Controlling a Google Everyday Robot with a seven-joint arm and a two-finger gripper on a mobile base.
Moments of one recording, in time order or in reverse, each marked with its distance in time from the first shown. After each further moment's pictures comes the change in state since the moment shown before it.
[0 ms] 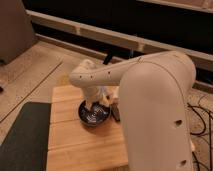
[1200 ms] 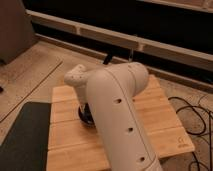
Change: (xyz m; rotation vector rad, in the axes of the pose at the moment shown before) arm -0.055 0.087 0.068 -0.028 0.136 -0.199
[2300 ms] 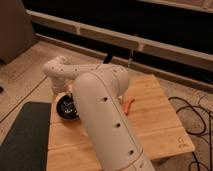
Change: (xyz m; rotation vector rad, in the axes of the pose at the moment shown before) arm -0.083 0.147 -0.093 -0.297 -0.294 -0.233
